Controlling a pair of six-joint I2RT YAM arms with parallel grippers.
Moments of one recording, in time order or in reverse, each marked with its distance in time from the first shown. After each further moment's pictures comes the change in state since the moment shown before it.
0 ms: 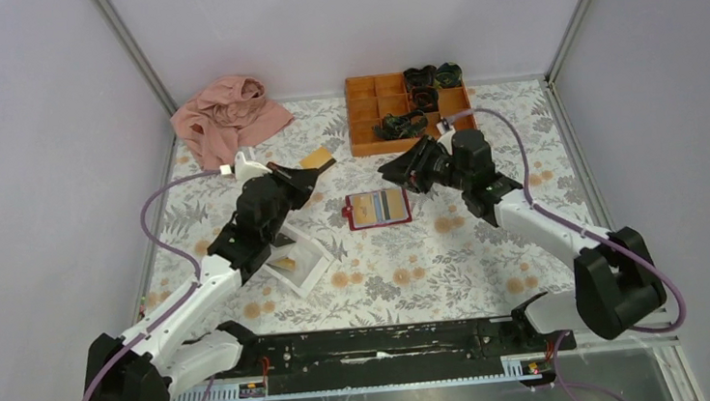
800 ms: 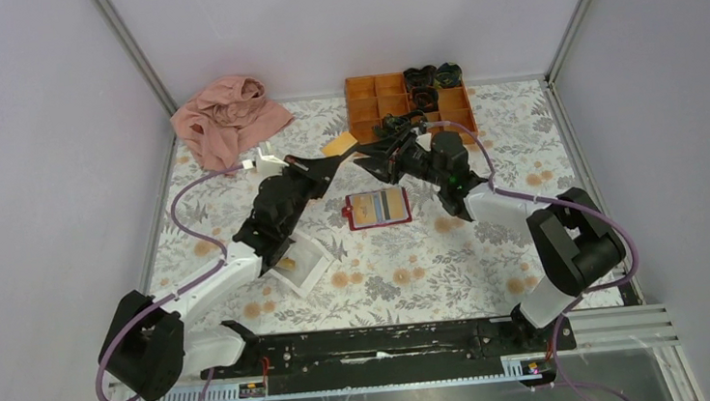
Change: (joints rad) left arm -0.040 0.194 -0.065 0.458 0.064 -0.134; right arm 0.052 0.294 -0.013 0.554 -0.023 0.630
